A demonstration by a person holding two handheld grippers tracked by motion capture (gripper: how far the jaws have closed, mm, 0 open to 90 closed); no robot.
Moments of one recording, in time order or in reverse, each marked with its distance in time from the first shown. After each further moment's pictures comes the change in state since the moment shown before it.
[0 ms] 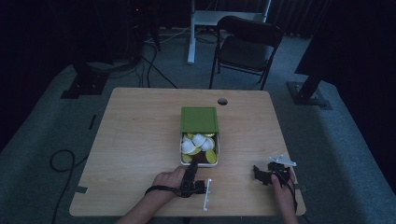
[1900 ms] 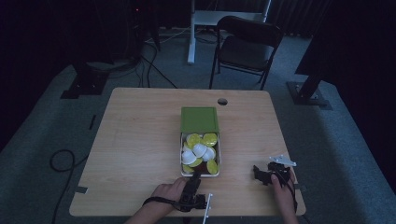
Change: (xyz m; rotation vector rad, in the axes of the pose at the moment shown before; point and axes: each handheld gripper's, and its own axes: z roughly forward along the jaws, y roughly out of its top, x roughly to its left) left arm -0.011 0.007 -0.037 -0.088 -0.078 -0.017; right arm 0.000 0.000 0.000 0.000 0.000 0.000
